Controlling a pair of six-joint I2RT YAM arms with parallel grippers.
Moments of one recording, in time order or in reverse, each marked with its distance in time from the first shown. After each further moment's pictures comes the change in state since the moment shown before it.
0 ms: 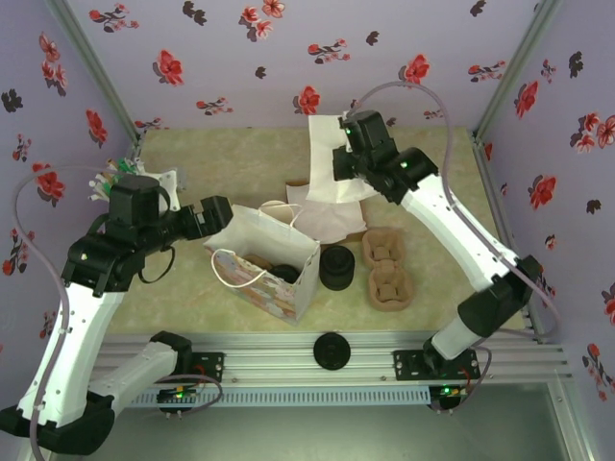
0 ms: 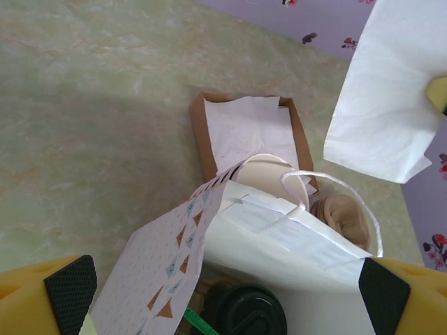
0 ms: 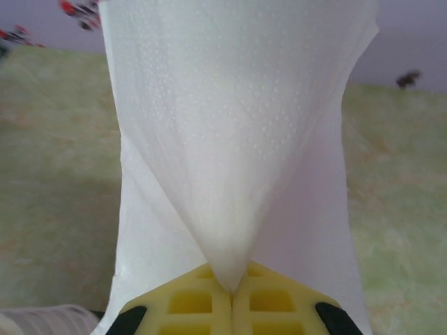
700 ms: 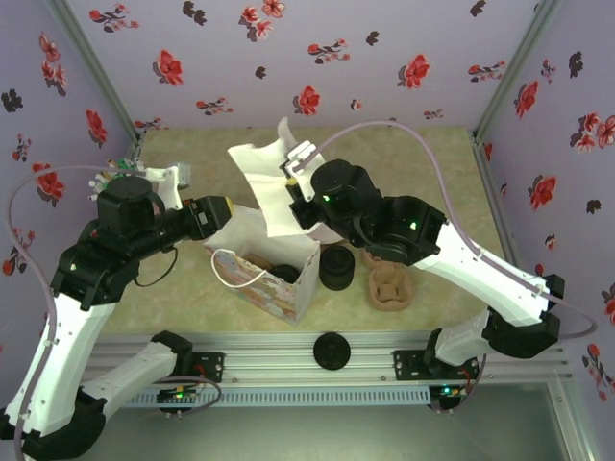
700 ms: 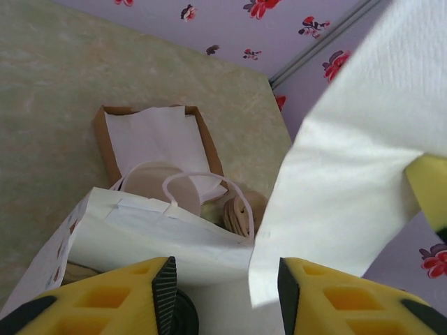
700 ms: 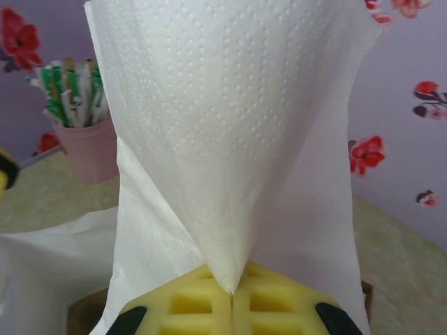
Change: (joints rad) left arm -0.103 -0.029 0.048 0.096 0.106 -0.088; right arm 0.499 -0.142 0.054 0.033 0.202 -0.236
